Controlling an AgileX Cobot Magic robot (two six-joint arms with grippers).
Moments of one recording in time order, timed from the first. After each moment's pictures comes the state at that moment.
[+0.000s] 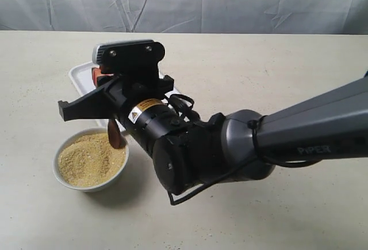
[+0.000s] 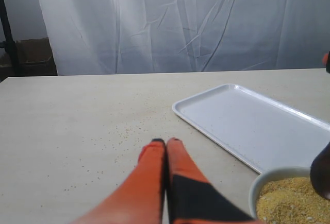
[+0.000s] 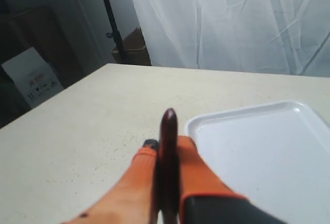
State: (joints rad) left arm -0.06 0.01 0.00 0.00 0.21 0.01; right arm 1.08 1.97 -1.02 0.58 -0.78 -0.16
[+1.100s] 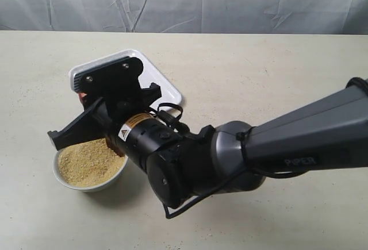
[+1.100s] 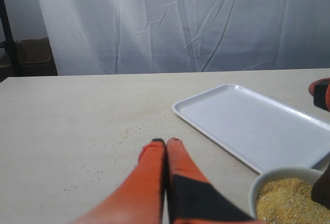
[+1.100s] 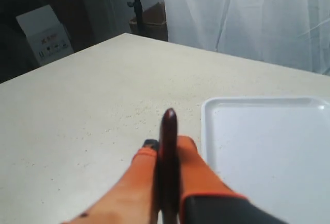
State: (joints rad) left arm -0.06 0.01 0.00 0.00 0.21 0.01; right arm 1.11 1.99 -1.02 0.50 -0.74 -0.23
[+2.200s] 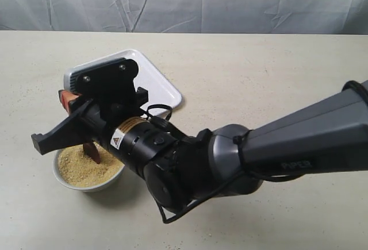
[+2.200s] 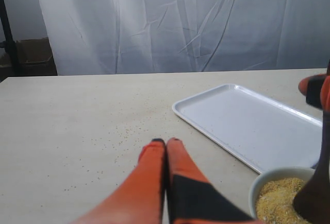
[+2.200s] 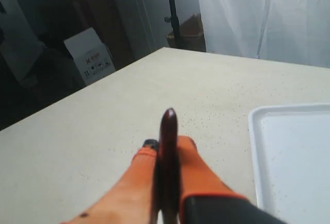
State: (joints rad) left arm -0.06 0.01 0.00 0.00 0.21 0.01; right arm 1.12 2.00 -1.02 0.35 -0.79 -0.03
